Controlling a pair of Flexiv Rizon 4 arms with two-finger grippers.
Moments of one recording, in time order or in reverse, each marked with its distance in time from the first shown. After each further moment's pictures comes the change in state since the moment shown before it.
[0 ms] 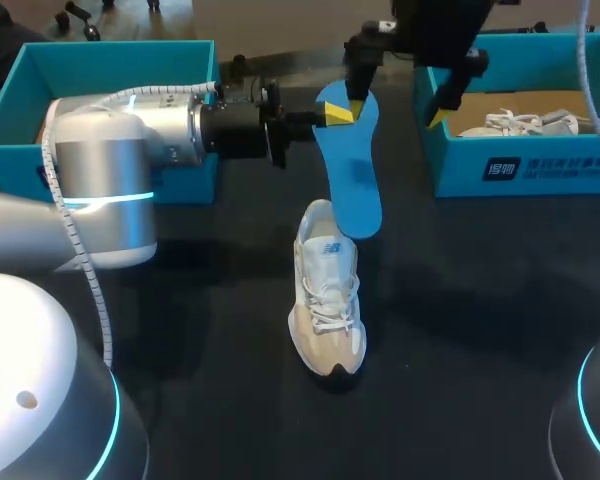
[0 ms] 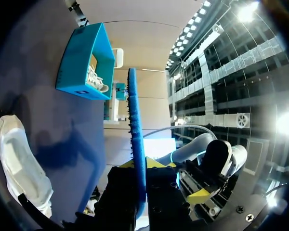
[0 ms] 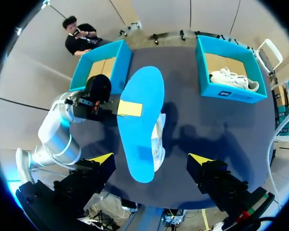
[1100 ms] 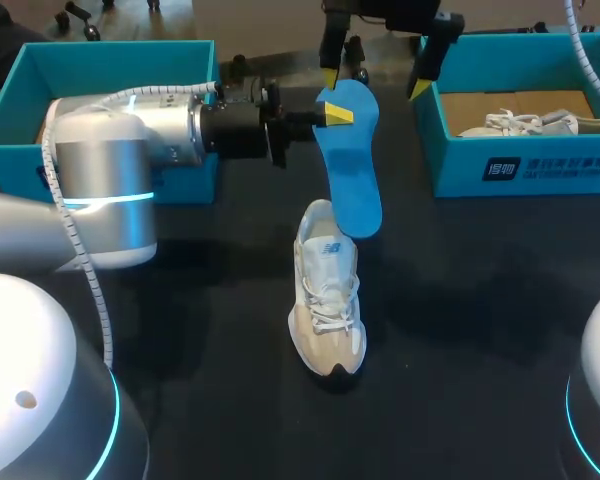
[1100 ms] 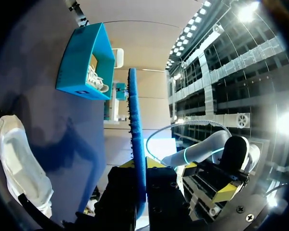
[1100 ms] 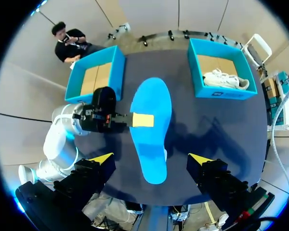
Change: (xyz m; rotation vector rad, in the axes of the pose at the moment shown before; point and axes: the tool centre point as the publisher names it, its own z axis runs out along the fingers) left arm 0.000 0.000 0.000 0.000 0.000 0.000; right arm 0.035 0.021 -0.022 -0.013 -0.089 0.083
